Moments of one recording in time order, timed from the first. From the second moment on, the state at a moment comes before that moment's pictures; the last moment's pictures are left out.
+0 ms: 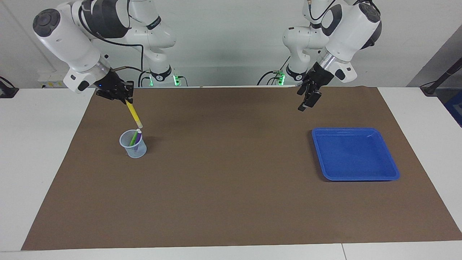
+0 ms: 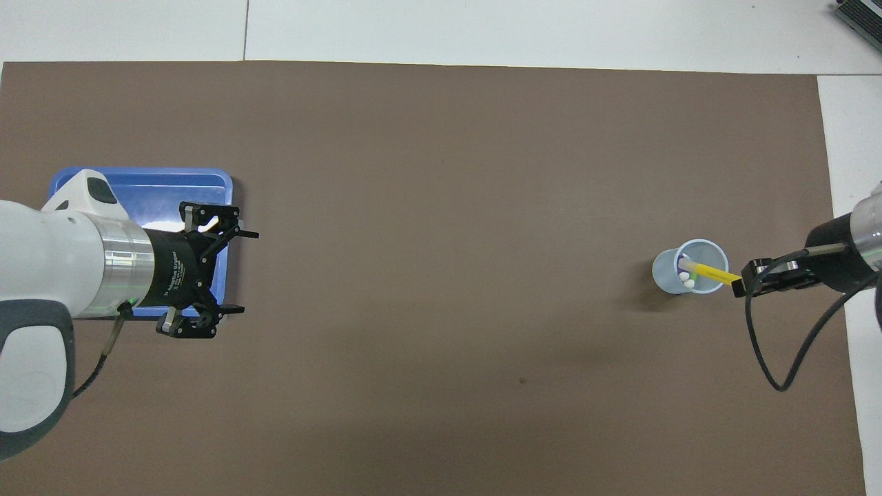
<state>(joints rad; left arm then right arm) -0.17 -0.22 -0.09 -2.05 -0.35 1.96 -1.45 0.00 -0.08 -0.05 -1.82 0.17 1.54 -0.12</state>
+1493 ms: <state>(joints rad) -0.52 -0.19 -0.10 -2.10 -0.49 2.31 -1.77 0.00 -0.09 0.04 -1.84 0.72 1.51 -0.16</state>
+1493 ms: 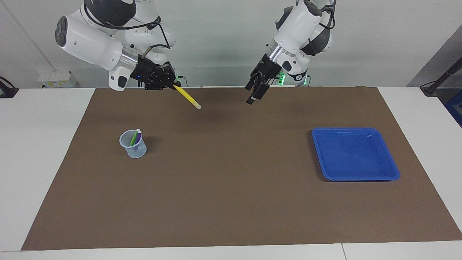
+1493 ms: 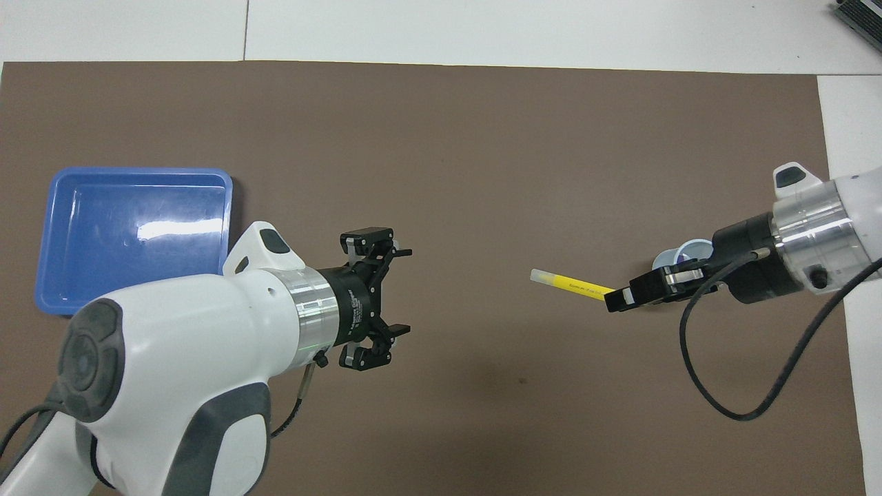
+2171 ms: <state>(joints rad) -0.67 -0.16 -0.10 -2.08 -0.49 2.44 -1.97 0.11 -0.14 0.06 -1.93 0.87 1.65 -0.17</state>
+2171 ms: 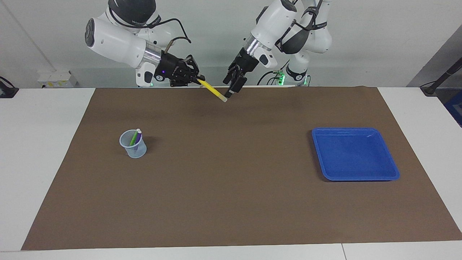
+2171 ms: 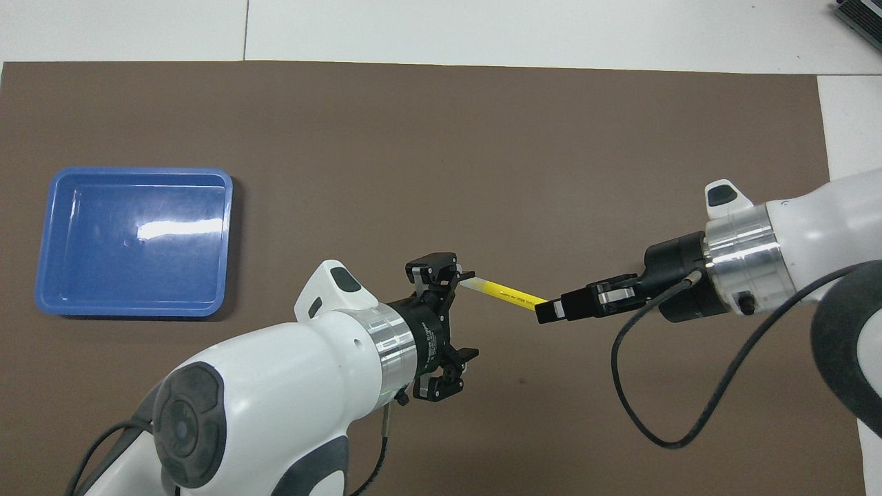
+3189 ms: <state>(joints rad) -0.68 -0.10 -0.14 -2.03 -0.47 2.51 -2.08 0.16 -0.14 0.06 -1.94 0.89 1.67 -0.17</state>
